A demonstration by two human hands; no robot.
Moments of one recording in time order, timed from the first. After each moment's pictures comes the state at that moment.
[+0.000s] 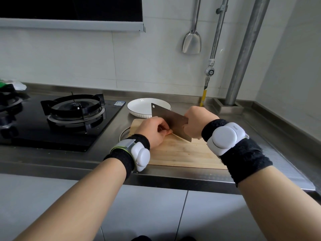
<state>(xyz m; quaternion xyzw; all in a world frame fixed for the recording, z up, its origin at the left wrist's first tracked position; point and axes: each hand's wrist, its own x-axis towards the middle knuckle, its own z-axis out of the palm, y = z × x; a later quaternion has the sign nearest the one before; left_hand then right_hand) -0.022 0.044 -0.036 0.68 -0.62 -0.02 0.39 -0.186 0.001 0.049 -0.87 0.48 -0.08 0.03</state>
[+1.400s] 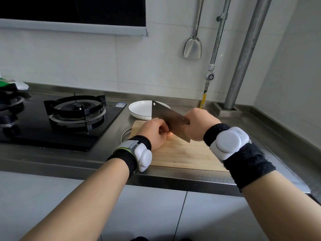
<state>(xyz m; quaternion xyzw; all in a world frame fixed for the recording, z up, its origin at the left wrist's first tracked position) -0.019 0.040 -0.040 0.67 -0.63 0.00 0.39 -0.191 0.008 0.050 -0.87 0.47 -0.12 0.02</state>
